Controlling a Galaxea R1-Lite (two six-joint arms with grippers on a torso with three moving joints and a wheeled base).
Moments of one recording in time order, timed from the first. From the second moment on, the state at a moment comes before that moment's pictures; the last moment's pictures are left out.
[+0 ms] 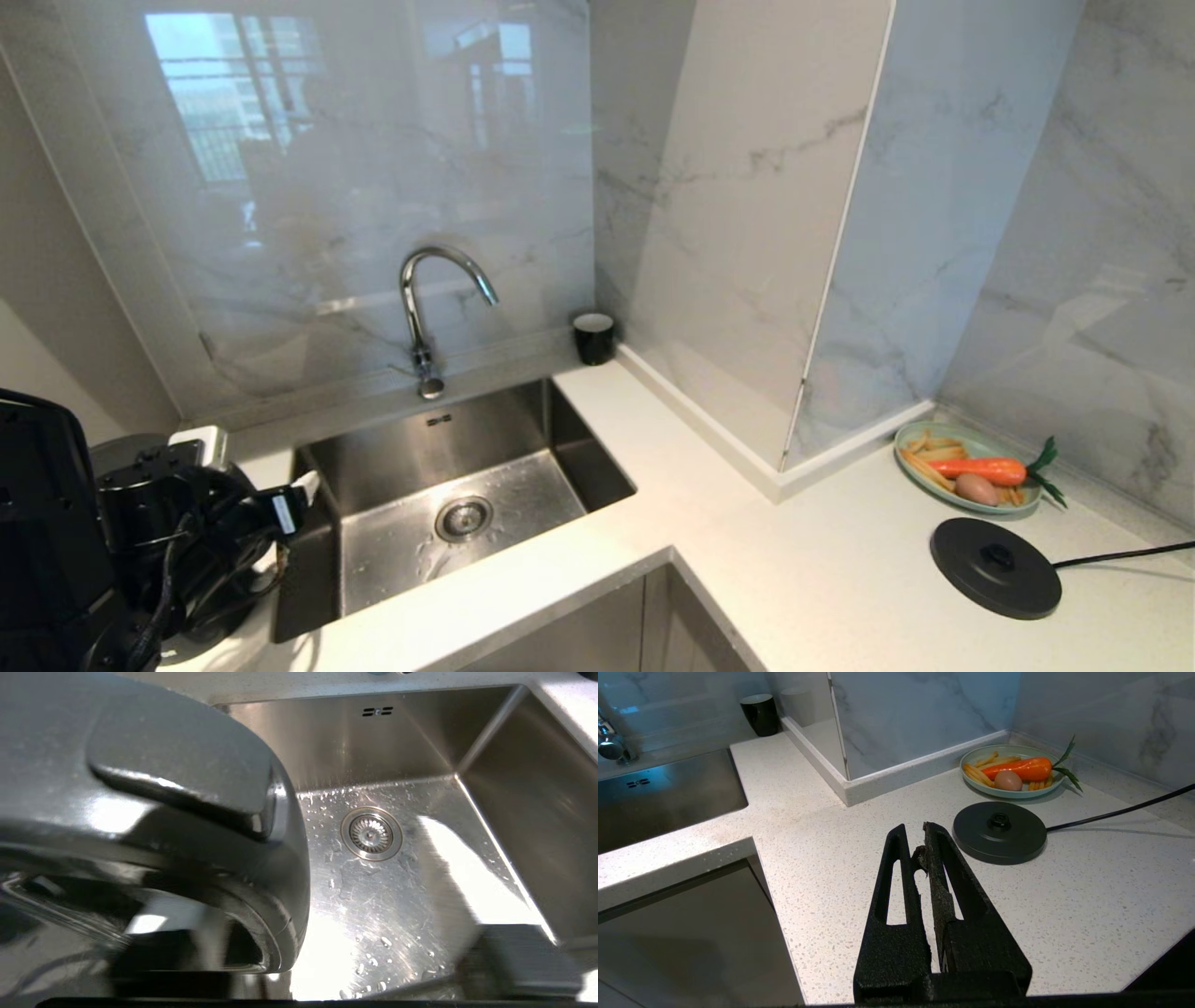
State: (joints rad) left arm 0.15 2.15 -0.30 -1.52 0.06 -0.11; right arm 0.00 0.00 0.00 0.01 -0.01 0.03
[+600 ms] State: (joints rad) left arm 0.15 2.14 -0.29 -1.52 0.06 -0.10; right arm 0.00 0.00 0.00 0.01 -0.01 0.03
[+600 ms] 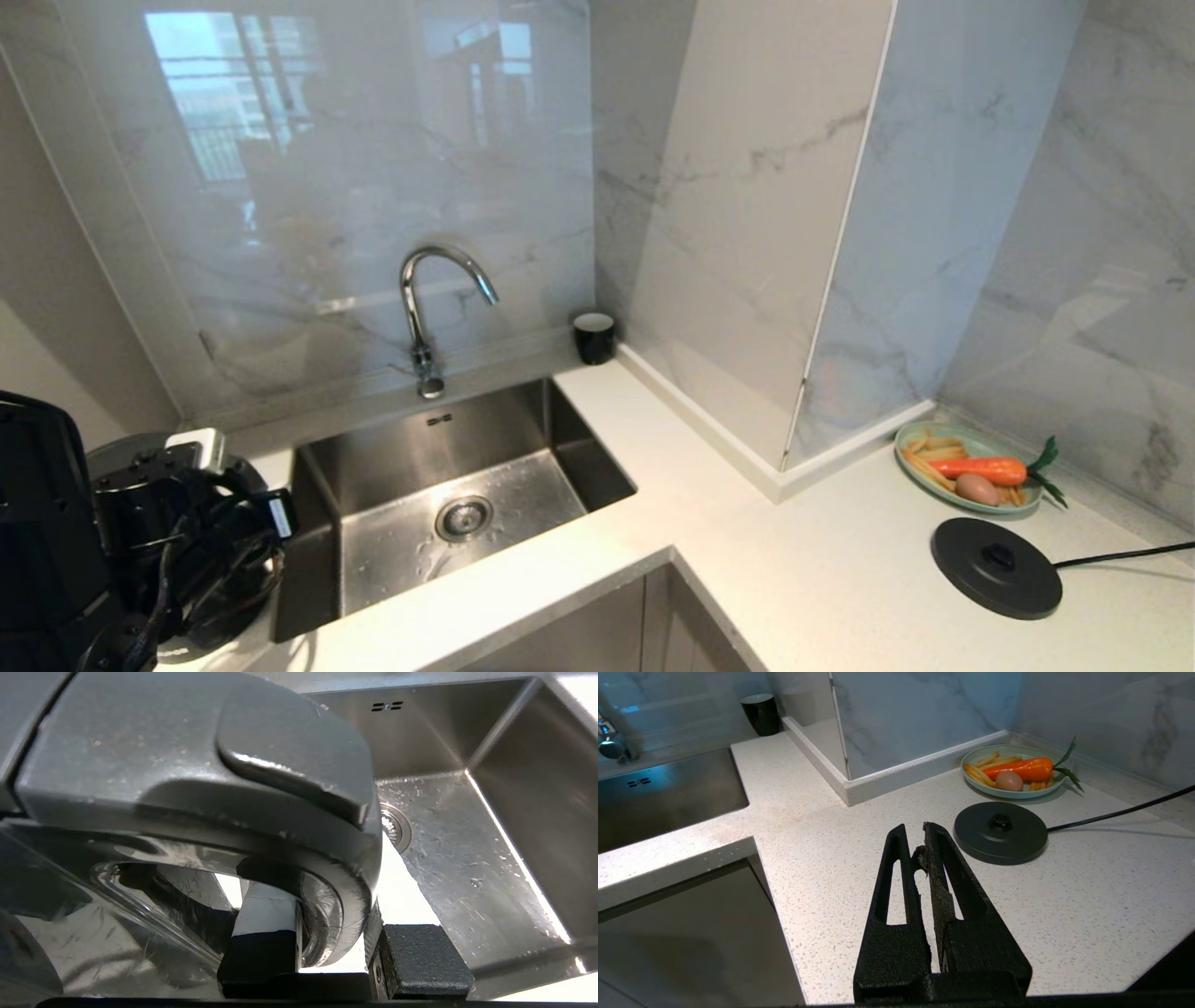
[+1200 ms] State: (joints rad) left arm 0.13 2.05 -0.31 -1.52 0.06 -0.07; right arm 0.00 0.00 0.00 0.01 -0.01 0.03
